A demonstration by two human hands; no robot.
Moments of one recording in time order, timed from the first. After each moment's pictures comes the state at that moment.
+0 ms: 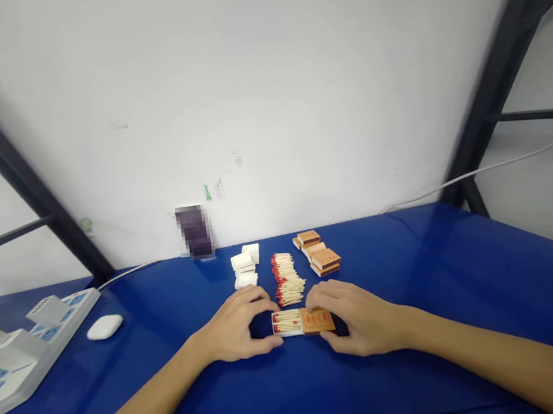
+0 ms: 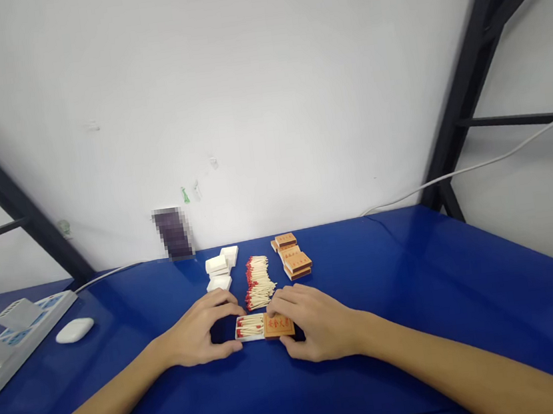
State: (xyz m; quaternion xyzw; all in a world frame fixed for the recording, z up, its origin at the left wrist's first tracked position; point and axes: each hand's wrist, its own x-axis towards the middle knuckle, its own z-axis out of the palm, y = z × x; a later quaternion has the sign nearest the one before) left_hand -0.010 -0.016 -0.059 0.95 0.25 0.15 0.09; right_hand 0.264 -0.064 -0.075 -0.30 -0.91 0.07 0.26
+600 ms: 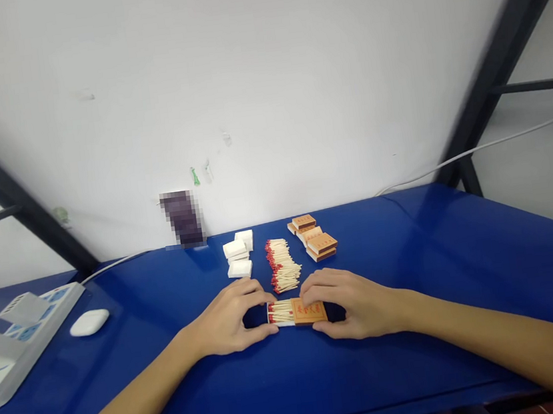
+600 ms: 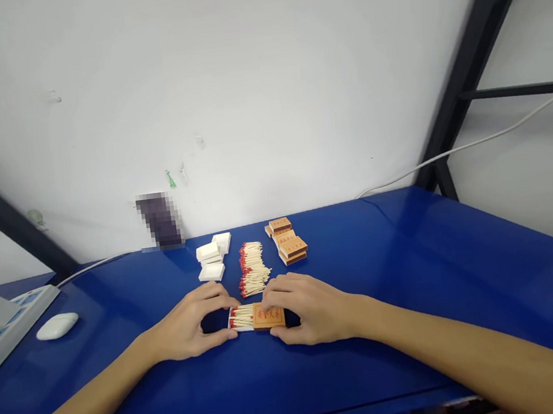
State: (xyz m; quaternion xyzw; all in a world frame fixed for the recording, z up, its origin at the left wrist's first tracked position) left_hand -0.011 -0.018 -0.057 0.95 0.23 0.14 0.13; right_hand 0.265 -0.061 -0.082 -0.28 -0.92 0.09 0.27
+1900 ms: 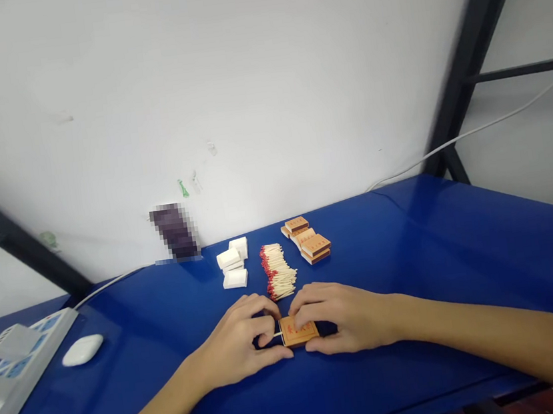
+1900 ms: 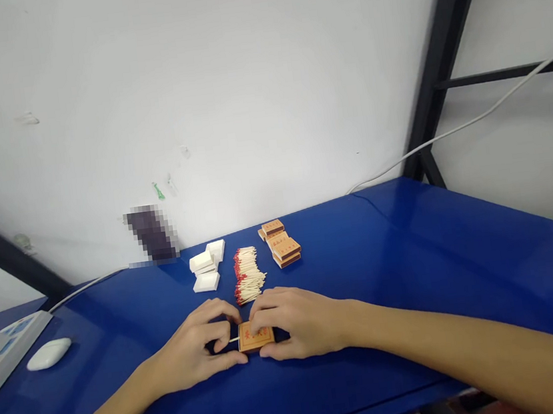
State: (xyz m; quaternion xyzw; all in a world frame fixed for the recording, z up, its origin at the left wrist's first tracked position) left_hand 0.003 -0.031 -0.061 0.95 0.20 0.16 0.17; right_hand 0.255 -0.063 -0.081 -0.23 -0.92 0.13 0.28
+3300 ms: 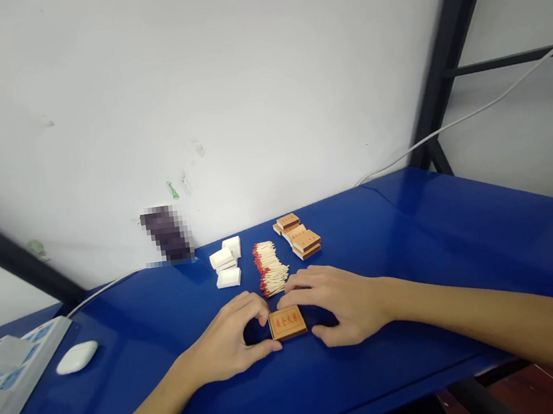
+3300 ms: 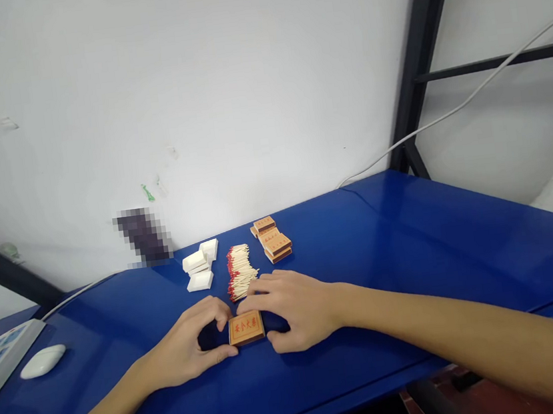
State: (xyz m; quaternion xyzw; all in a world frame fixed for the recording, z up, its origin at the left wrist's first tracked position) left_hand 0.001 -0.029 -0.060 0.94 0.24 0.14 0.21; right_hand 0.264 -0.068 -0.067 -0.29 -0.93 0.10 0.23
